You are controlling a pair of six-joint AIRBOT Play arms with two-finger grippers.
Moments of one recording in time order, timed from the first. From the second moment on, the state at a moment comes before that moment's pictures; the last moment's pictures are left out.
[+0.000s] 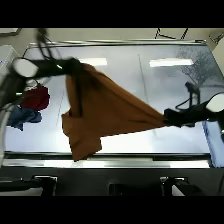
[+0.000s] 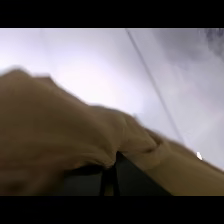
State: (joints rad) left arm -0.26 -1.54 1.59 1.00 -0.82 -1.47; right arm -0.08 -1.02 0.96 -1.23 1.36 1.62
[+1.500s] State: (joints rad) left arm 0.21 -1.48 0.84 0.85 -1.09 -1.39; right arm -0.08 -1.02 0.73 -1.21 1.22 1.63
